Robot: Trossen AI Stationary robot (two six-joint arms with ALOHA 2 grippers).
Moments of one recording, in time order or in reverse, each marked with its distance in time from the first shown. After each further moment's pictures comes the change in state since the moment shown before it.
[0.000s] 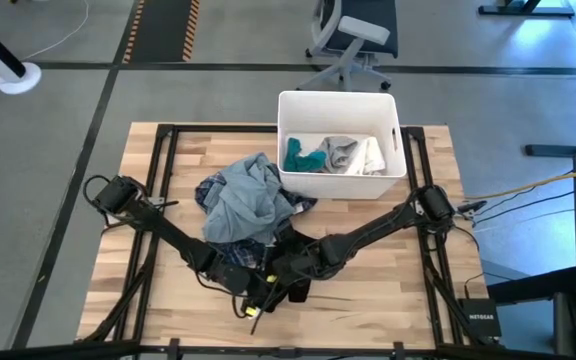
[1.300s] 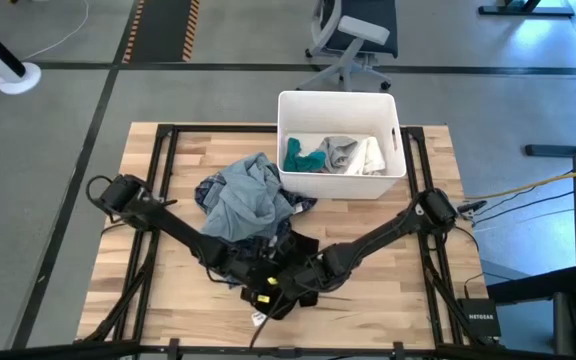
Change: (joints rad) left arm 0.069 0.020 0.156 -0.550 0.015 -0.145; right arm 0.062 0.000 0.045 -0.060 -0.001 -0.033
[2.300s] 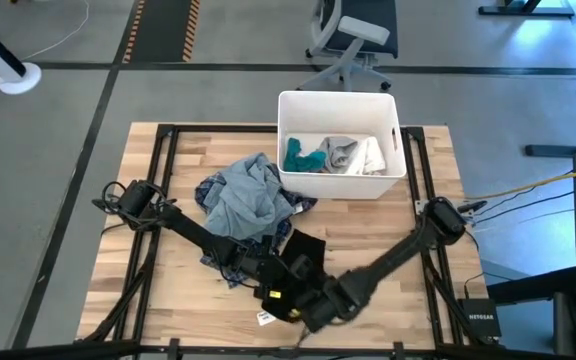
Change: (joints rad) left arm 0.057 0.135 0.001 0.186 0.031 -0.004; right arm 0.173 0.002 0.076 -0.311 0.092 0.033
